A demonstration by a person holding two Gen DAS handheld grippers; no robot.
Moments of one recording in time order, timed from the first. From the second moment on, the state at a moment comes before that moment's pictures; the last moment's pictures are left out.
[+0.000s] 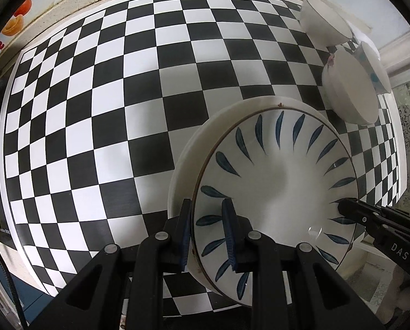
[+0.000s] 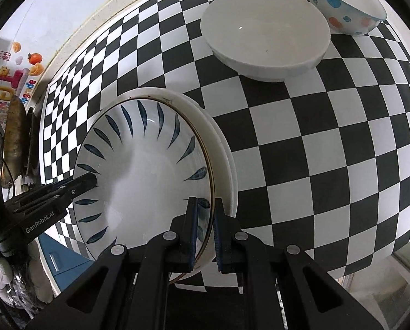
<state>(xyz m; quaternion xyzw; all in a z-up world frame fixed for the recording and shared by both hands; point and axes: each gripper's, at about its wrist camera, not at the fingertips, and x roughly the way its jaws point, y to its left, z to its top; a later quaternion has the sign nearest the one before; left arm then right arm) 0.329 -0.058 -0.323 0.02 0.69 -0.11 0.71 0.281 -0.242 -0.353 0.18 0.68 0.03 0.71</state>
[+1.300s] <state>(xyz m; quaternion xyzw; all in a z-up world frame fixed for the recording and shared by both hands) 0.333 -0.046 -0.341 -0.01 0.71 -0.09 0.69 0.283 -0.245 -0.356 0.19 0.68 0.03 0.70</state>
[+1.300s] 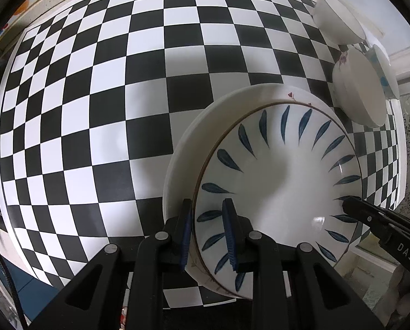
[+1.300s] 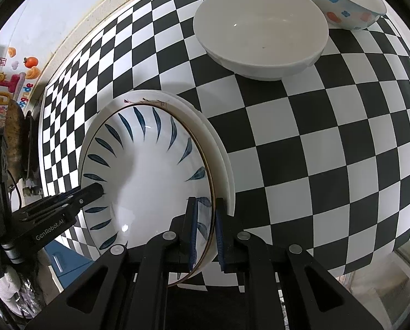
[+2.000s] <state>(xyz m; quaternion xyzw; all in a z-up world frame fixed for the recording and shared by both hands) 0.338 -0.025 -0.346 -0.04 0.72 -0.09 0.69 0.278 -0.255 -0.351 0.21 0.68 0.03 0.70</state>
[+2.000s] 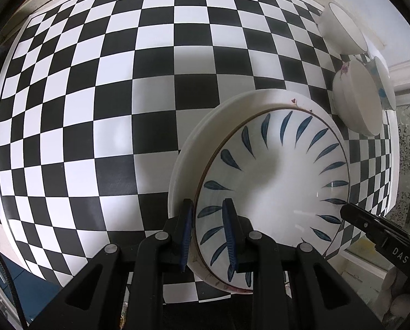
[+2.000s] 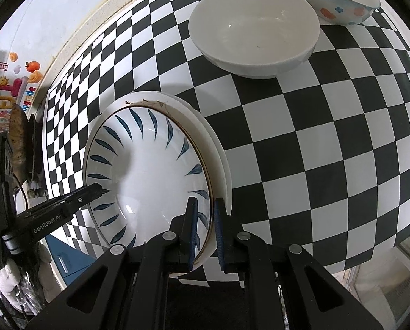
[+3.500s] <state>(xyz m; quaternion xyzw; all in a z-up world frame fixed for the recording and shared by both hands) 0.207 -0.020 -0.178 0.00 0.58 -0.11 0.81 0.161 -0.192 -0.169 0.09 0.57 0.01 0.82</state>
